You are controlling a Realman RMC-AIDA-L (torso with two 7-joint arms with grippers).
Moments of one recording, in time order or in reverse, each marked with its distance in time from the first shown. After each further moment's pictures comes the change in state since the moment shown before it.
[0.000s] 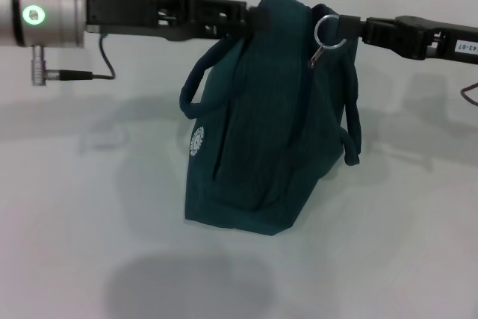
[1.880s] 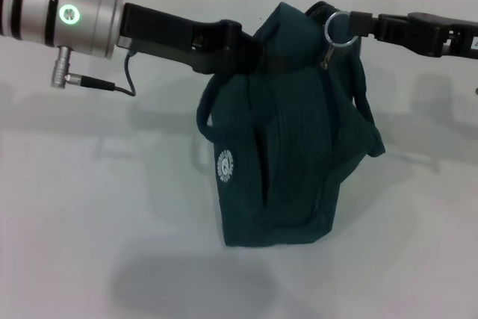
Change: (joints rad) left arm -0.054 0.016 0.196 0.022 0.002 0.014 -0.220; right arm -0.016 -0.012 0.005 -0.035 0.006 -0.043 0.036
